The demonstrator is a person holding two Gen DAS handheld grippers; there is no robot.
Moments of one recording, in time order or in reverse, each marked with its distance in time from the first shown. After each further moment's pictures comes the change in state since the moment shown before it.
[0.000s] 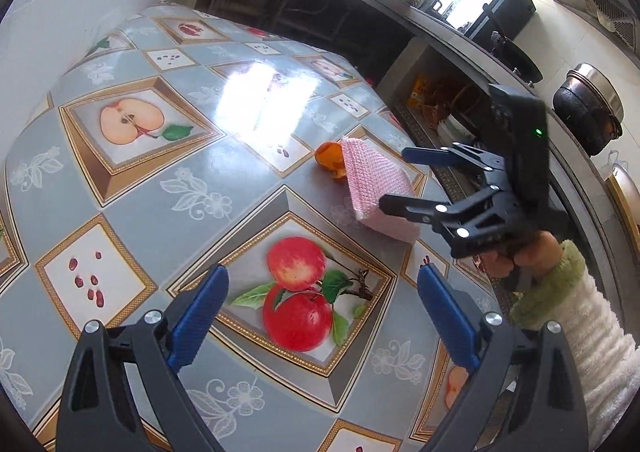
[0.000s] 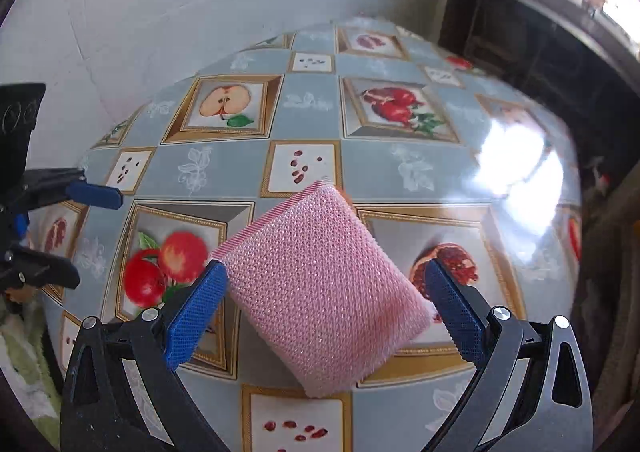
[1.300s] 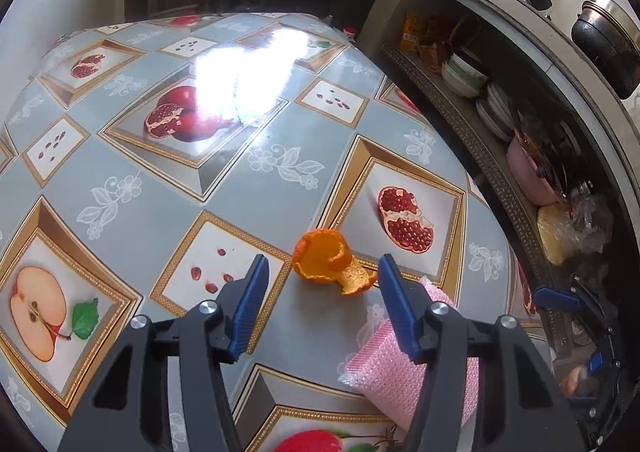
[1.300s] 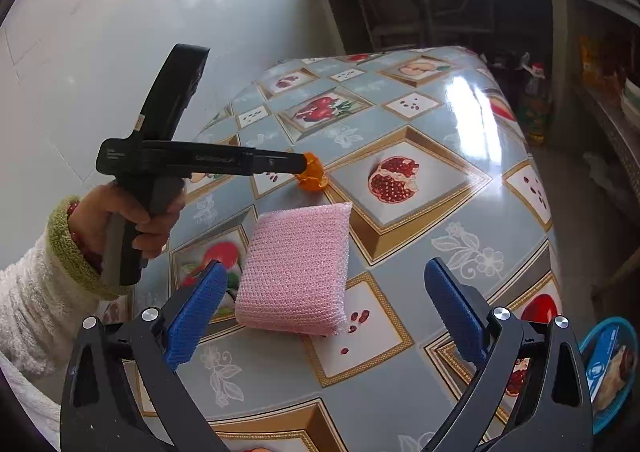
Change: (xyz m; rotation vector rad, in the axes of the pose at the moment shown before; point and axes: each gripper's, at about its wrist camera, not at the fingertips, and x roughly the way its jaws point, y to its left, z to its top) left arm 0.133 -0.029 0.120 0.229 0.216 0.045; right arm -0.081 0.009 -0.087 0.479 -0.225 -0.029
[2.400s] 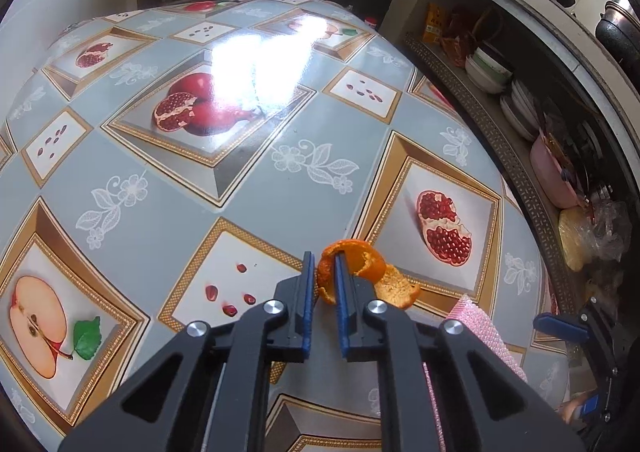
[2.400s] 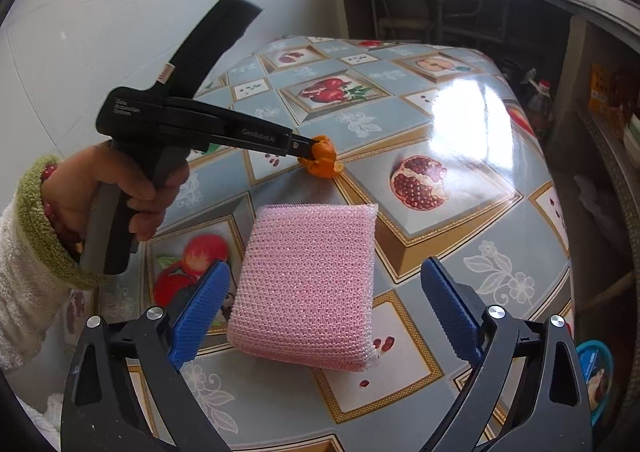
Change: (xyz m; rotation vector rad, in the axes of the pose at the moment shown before) left arm 0.020 0.015 0.007 -0.035 0.033 0.064; right arm 0.042 0.032 0.005 -0.088 0.067 -0.105
